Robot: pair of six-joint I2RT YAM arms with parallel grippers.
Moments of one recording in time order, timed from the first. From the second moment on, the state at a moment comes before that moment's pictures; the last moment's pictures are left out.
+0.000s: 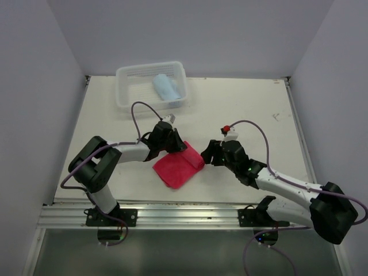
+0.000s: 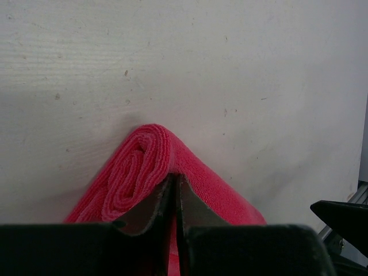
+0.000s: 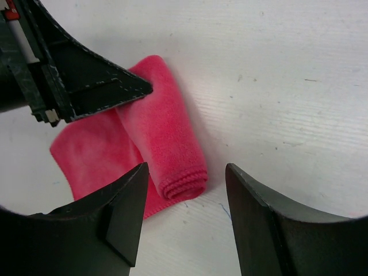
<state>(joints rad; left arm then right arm) -0.63 1.71 0.79 0.24 0.13 -0.80 0.78 1.09 0.48 0.08 0.23 0.64</state>
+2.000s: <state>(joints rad) -0.57 1.58 0.93 0.01 0.09 -0.72 0.97 1.24 0.46 0.17 0.30 0.40</state>
